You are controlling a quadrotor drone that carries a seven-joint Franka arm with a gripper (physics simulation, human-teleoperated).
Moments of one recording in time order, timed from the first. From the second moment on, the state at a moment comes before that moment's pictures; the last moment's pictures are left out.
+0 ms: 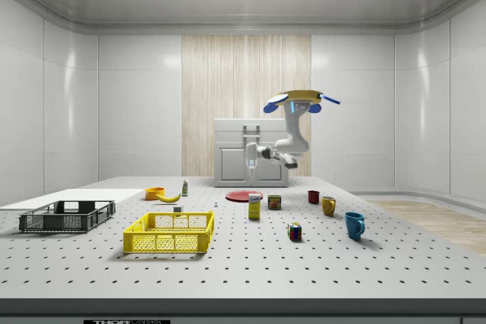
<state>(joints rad) -1.11 -1.28 1.33 -2.88 -1.88 1.35 1.64</state>
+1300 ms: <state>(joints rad) -1.14 -1.37 1.35 -2.88 -1.84 1.43 1.66</state>
